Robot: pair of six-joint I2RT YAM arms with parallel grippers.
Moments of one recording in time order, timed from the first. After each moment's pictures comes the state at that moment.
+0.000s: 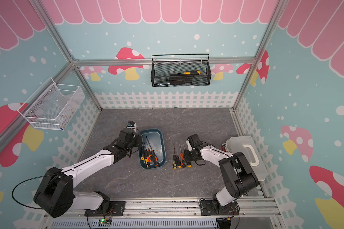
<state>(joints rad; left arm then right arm) -0.45 1.37 0.80 -0.06 -0.23 -0.30 0.41 1.56 0.77 -0.39 -0.18 0.31</state>
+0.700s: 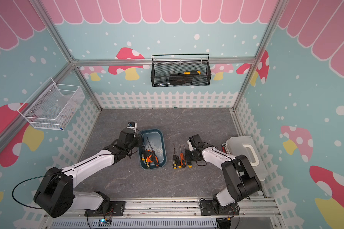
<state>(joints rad) -0.46 1.37 0.80 -0.06 -0.23 -0.30 0.40 1.49 0.75 -0.38 -0.20 0.35</state>
